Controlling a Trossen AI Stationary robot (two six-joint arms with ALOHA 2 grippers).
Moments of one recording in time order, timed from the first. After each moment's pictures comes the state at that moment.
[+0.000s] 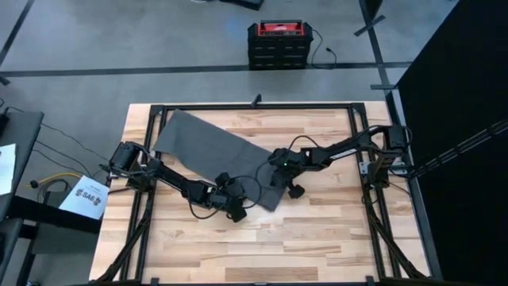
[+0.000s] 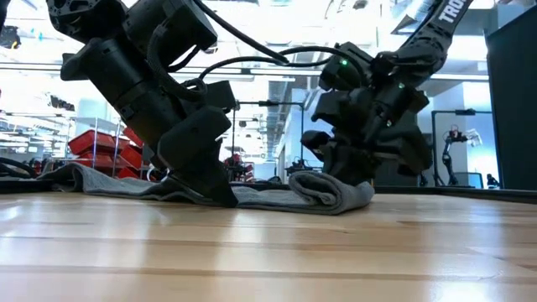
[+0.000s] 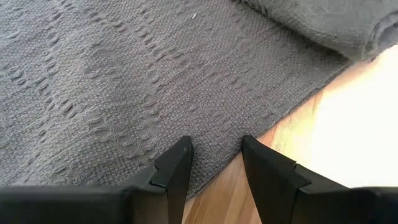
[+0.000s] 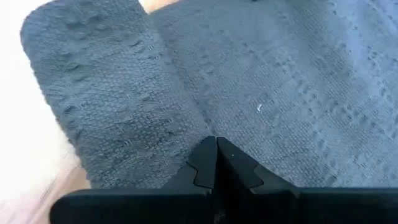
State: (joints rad) left arm -0.32 1.84 0.80 0.02 -0.48 -0.63; right arm -0.11 1.79 0.79 0.08 -0.24 -0.59
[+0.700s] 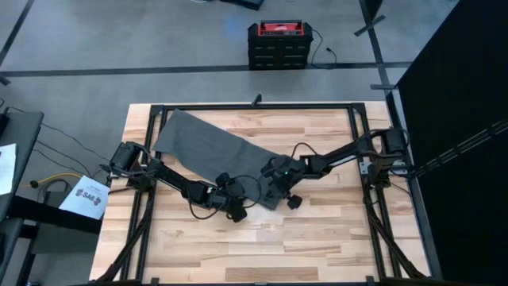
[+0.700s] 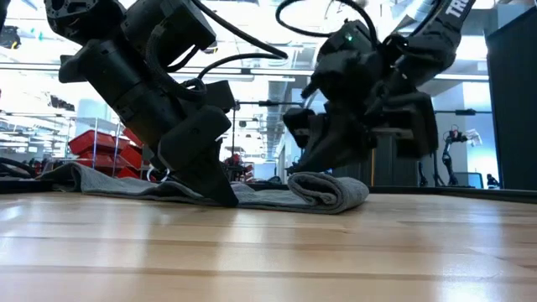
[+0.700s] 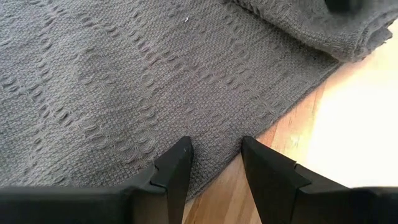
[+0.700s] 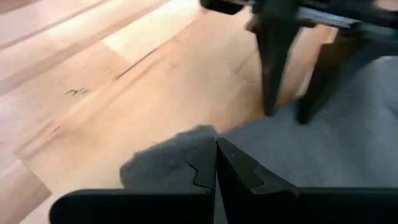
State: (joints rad) left arm -0.31 1.84 0.80 0.05 -0.49 -0.63; right arm 0.00 1.81 0.80 0.32 -0.42 -0.54
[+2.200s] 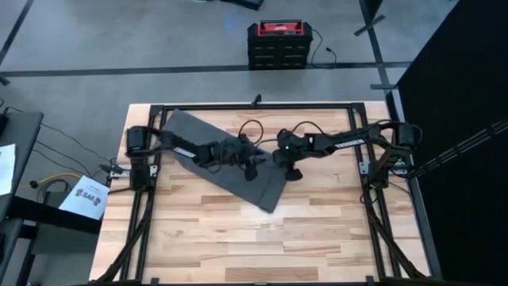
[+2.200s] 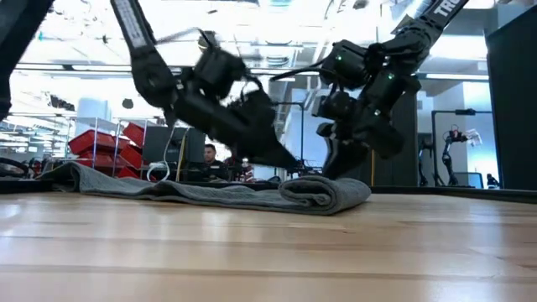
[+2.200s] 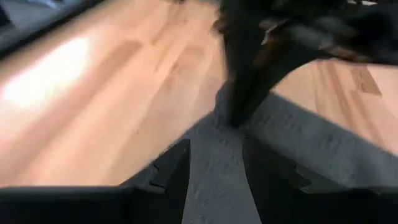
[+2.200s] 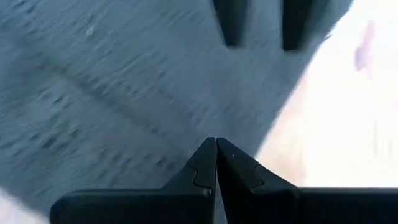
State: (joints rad) left arm 0.21 1.92 0.81 0.68 0.01 -0.09; right arm -0.23 1.69 0.85 -0.13 -0.02 -0.46
